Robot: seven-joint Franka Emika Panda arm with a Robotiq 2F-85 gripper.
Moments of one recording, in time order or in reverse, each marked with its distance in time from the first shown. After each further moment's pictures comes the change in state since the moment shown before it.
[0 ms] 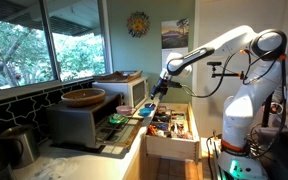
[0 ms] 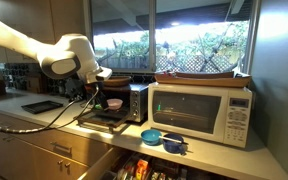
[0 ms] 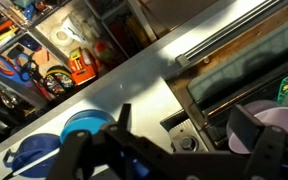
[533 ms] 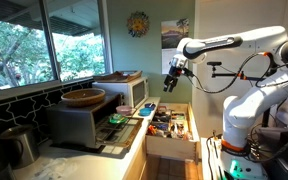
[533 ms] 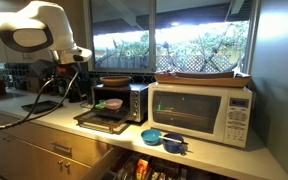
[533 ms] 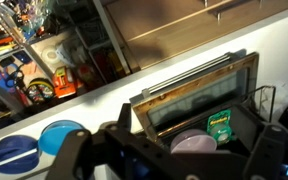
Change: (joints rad) arm 0.040 -0.325 -0.041 -0.004 -0.038 -0.385 -0.103
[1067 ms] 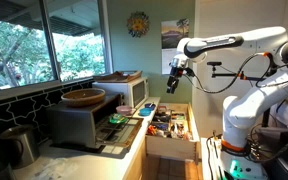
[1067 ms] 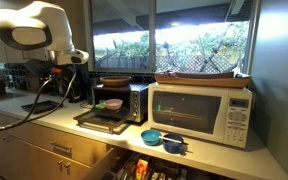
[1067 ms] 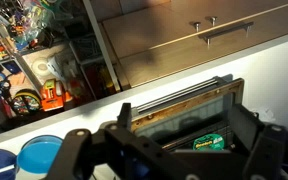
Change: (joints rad) arm 0.039 -0.021 -0.017 0.010 0.002 -0.124 -0.059
